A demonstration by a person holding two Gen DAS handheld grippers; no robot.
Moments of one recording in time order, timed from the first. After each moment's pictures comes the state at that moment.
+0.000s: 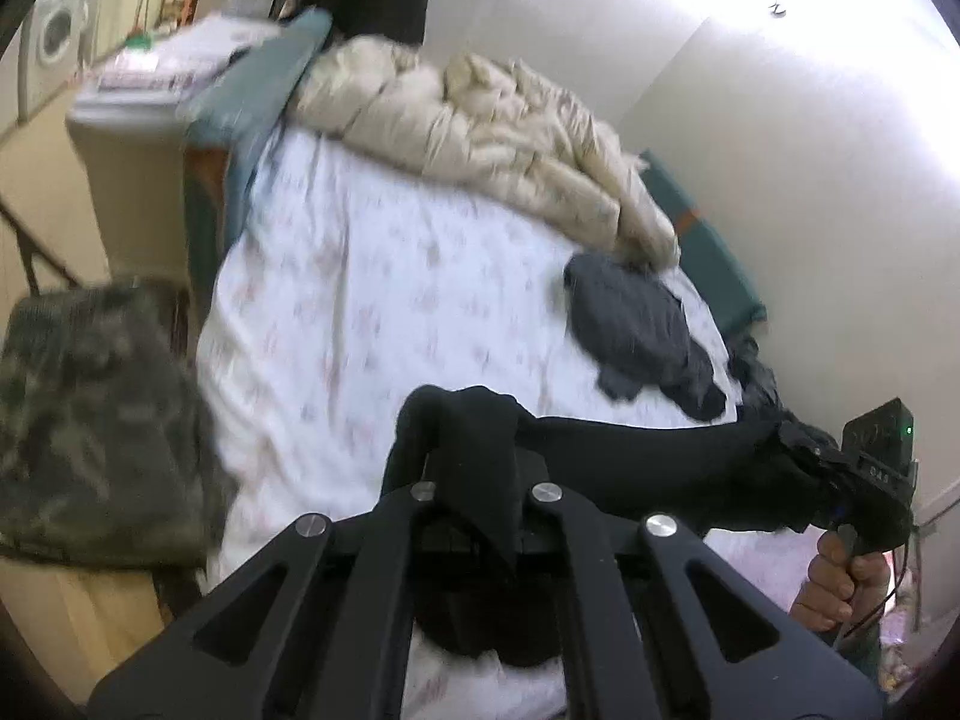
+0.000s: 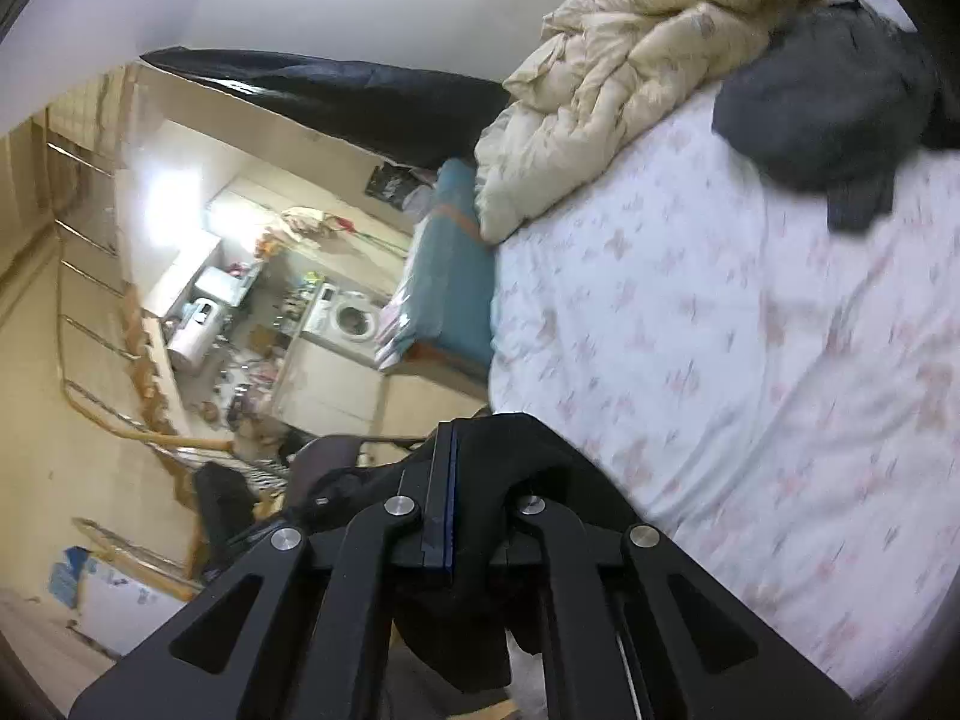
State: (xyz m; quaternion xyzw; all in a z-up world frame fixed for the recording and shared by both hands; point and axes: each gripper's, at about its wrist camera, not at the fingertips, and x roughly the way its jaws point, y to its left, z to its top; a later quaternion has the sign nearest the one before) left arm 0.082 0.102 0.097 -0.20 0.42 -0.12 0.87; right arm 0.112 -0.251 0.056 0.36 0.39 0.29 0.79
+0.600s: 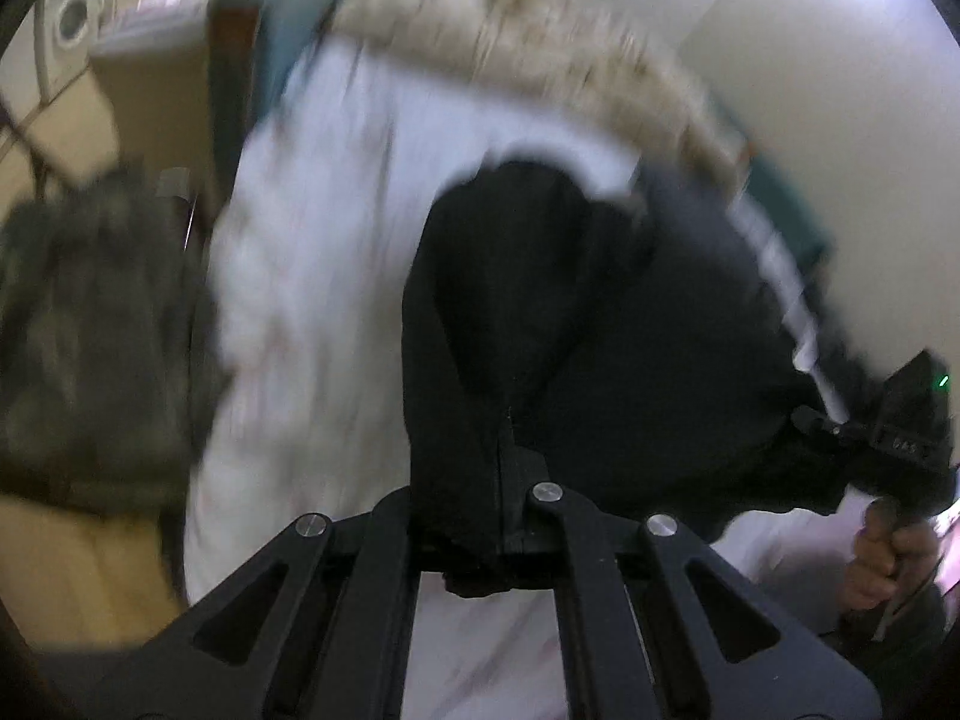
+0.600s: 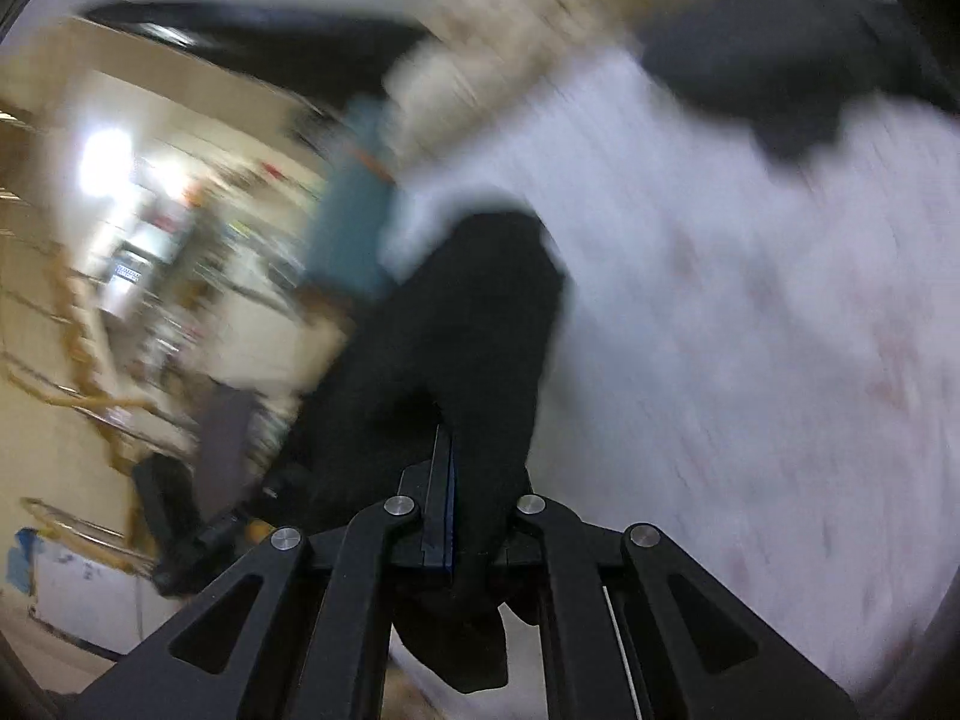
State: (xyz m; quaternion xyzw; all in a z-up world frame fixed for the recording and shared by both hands) left arm 0.041 0.072 -0.058 -0.15 0.52 -0.07 0.84; right arm 0.103 -0.263 -0.072 0.30 0.51 0.23 0.77
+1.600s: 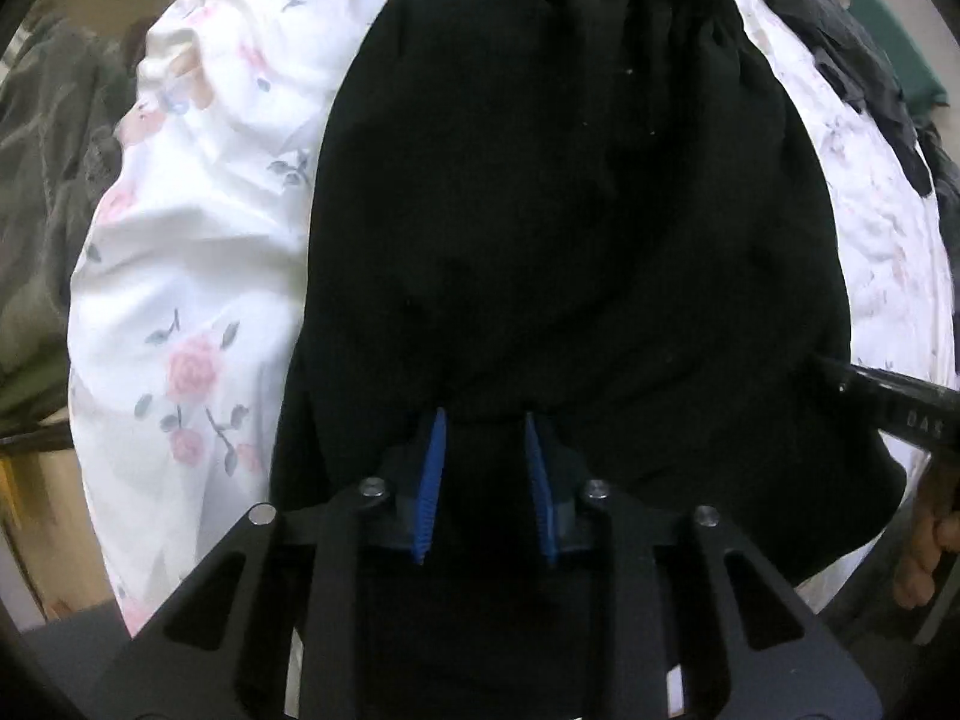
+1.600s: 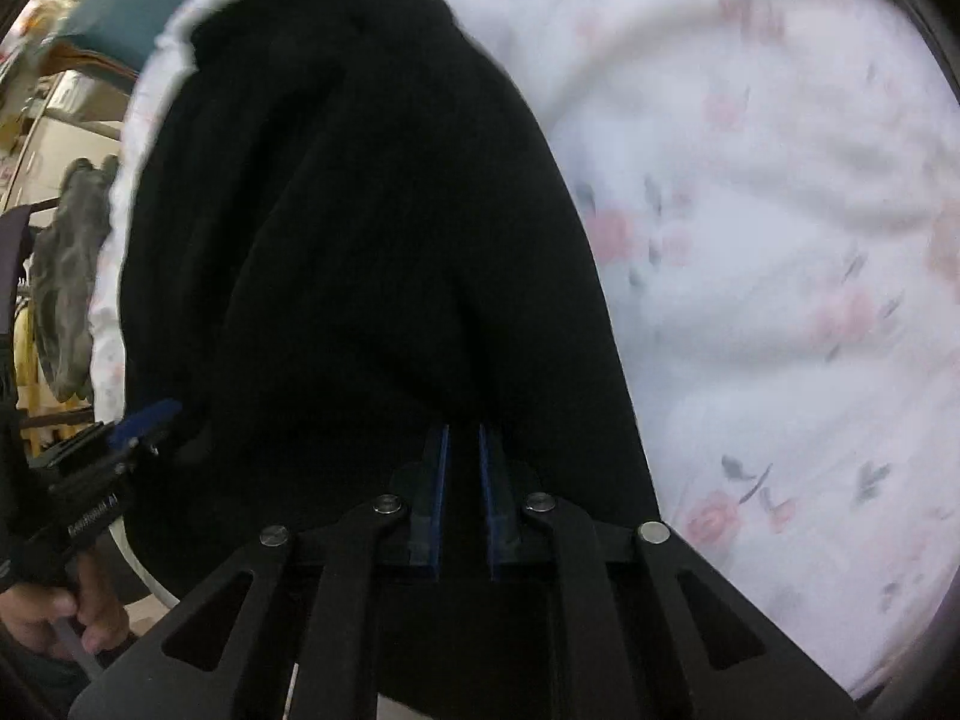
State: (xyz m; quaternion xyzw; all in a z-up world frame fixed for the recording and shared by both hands) left arm 0.063 0.025 -0.195 -0.05 0.67 -0.03 0.74; right arm 0.111 -0.189 -0.239 0.10 0.69 0.14 0.70
